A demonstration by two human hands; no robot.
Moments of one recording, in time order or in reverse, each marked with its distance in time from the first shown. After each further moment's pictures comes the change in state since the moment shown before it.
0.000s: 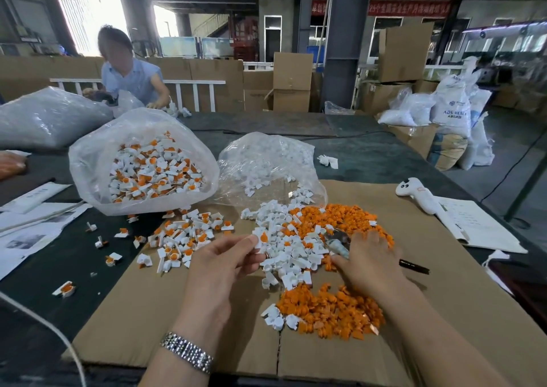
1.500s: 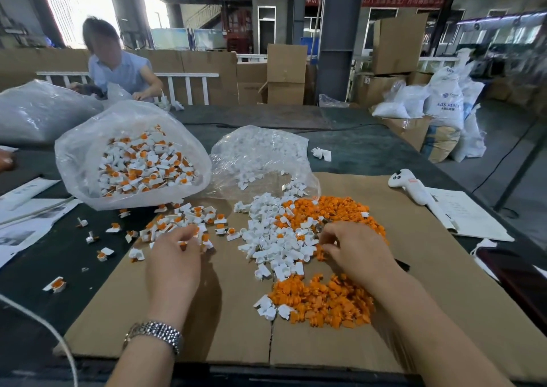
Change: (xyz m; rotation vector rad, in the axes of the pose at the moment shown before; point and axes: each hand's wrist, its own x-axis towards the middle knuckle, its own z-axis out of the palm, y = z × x) left_hand 0.025 -0.003 -0.037 0.869 0.405 0.318; right_hand -0.011 0.004 -0.012 0.238 0.189 -0.362
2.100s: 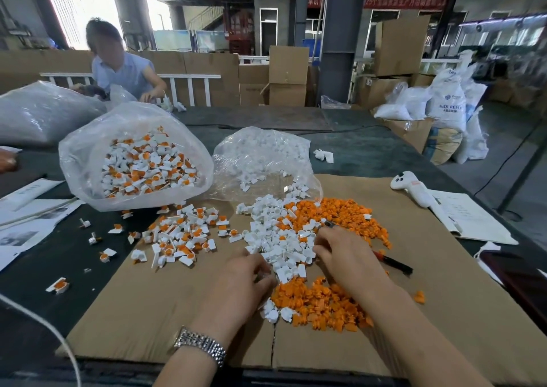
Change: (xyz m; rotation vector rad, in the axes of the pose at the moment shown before) left_hand -0.039 0.013 0.036 0.324 -0.506 0.428; right_hand 0.002 -0.010 0.021 0.070 0.024 -0.005
